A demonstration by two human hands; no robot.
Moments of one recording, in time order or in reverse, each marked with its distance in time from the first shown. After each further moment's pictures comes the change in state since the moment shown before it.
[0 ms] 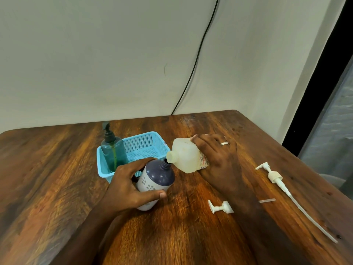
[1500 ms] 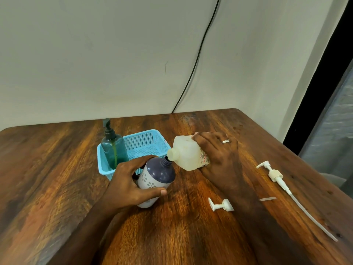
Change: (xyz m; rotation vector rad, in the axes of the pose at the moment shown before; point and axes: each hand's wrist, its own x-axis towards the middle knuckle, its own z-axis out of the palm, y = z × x) left_hand 0.000 -0.007 0.001 0.007 0.001 0.003; right_hand 0.001 -0.001 -0.002 -0.001 0.004 -0.005
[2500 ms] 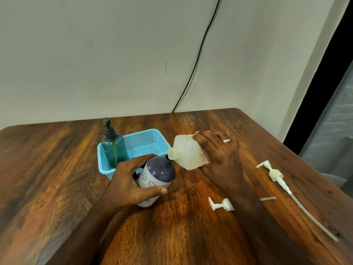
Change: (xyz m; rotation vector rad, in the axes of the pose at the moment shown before) left_hand 0.000 -0.004 0.001 -0.002 0.000 -0.013; right_hand 0.001 0.001 0.001 -0.004 0.003 0.004
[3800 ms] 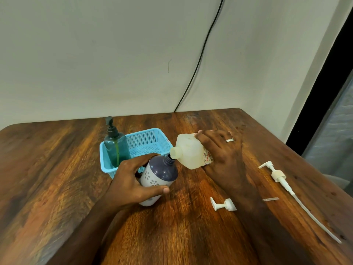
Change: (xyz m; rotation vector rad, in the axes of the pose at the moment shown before) left_hand 0.000 0.001 -0.001 -0.004 -0.004 -0.005; right_hand 0.000 0.000 -0.001 -0.002 0.022 0.004
